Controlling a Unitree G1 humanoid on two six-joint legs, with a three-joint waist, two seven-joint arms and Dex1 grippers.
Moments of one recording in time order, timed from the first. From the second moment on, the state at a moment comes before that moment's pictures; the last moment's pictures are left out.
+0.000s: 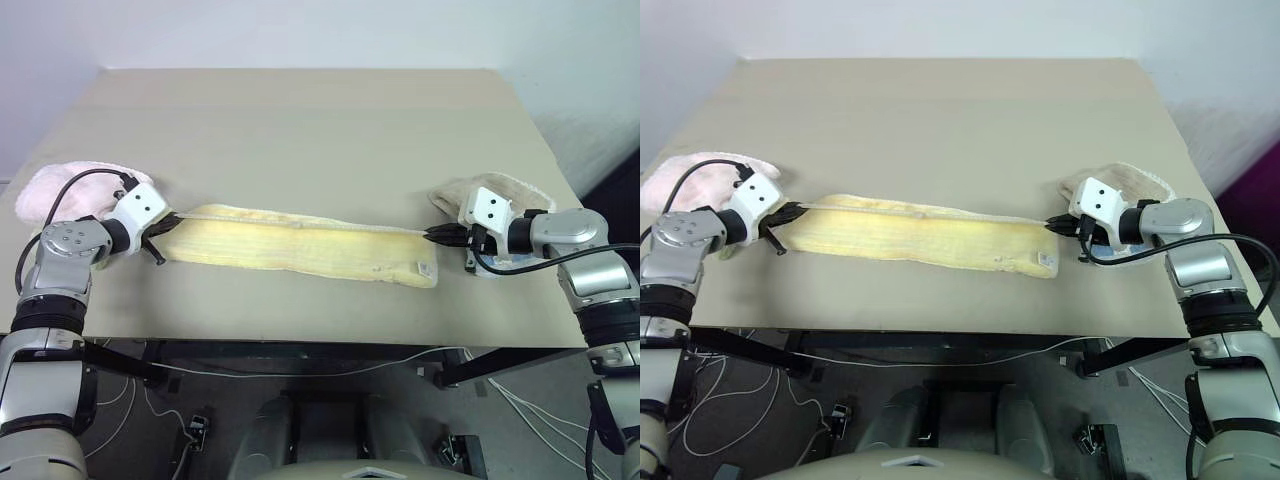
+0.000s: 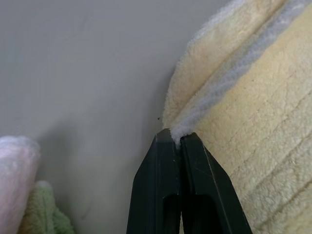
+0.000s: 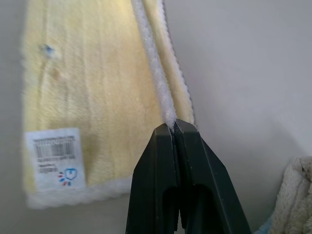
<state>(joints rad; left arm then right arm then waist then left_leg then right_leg) -0.70 0.80 -0.02 0.85 0.05 -0.20 -0.85 -0.60 -0.81 0.11 0.39 0.12 0.02 1.16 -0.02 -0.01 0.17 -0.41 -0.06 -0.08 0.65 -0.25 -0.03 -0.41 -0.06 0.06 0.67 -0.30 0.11</state>
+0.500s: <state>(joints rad) -0.78 0.75 0.00 0.98 0.07 -0.29 -0.72 -0.61 -0.79 0.11 0.44 0.09 -0.01 1.15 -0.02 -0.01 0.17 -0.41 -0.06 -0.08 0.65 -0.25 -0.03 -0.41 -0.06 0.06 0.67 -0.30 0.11</state>
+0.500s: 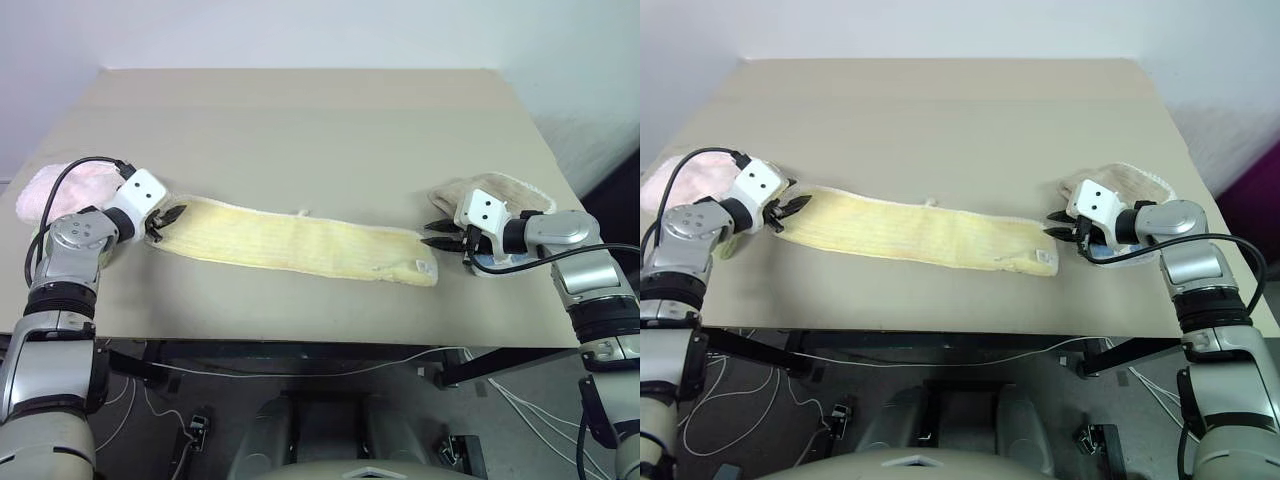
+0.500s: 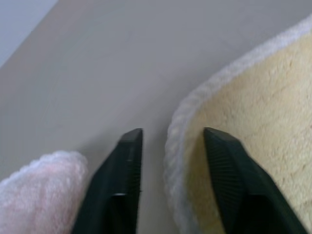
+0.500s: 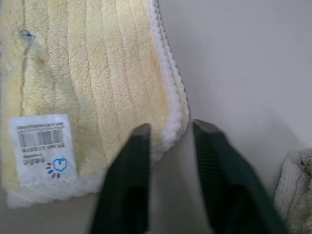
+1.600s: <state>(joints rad) -0.51 0.64 0.00 0.25 -0.25 -0.03 -1.07 0.11 -0.46 -0.45 -0.33 1.75 1.10 -0.15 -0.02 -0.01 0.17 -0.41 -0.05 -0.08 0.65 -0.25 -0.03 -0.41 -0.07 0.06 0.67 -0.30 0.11</state>
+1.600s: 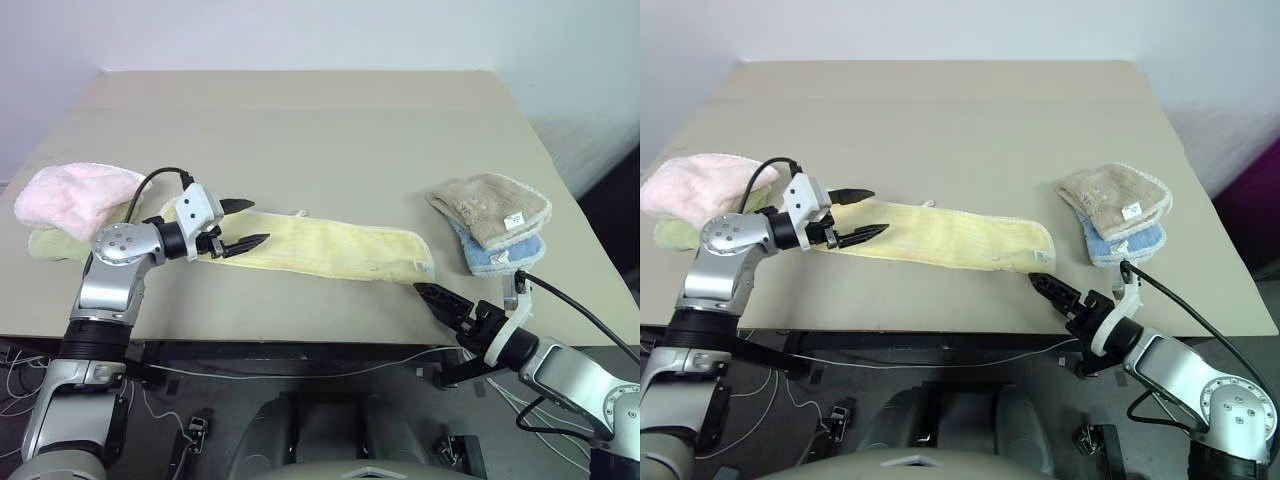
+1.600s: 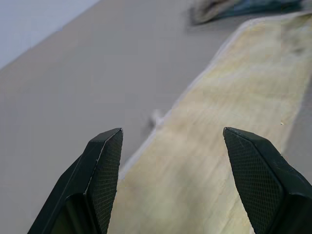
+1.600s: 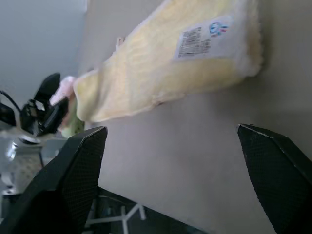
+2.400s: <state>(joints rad) -0.46 0.63 0.01 0.22 -0.25 -0.03 -1.05 -0.07 -0.44 -0.29 -0.17 1.90 0.78 -0.57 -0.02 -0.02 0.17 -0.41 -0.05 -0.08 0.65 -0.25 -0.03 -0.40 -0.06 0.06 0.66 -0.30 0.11</state>
